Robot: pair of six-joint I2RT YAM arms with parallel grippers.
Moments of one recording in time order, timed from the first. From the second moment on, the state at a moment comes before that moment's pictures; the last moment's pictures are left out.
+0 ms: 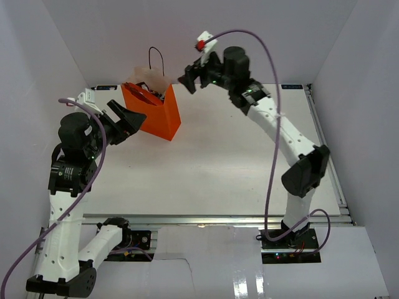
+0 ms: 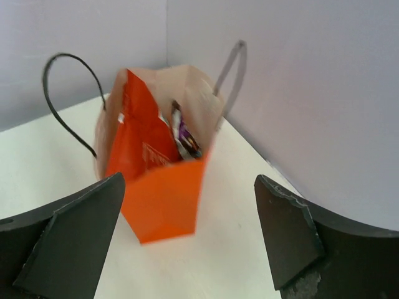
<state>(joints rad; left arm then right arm) -0.12 0.86 1.29 -0.67 0.21 -0.70 0.67 1.94 2.07 -0.15 -0.28 -0.14</state>
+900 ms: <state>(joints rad) -0.12 0.77 1.15 -0.62 0.35 -0.53 0.12 0.99 1.21 -0.68 0.05 -0.11</state>
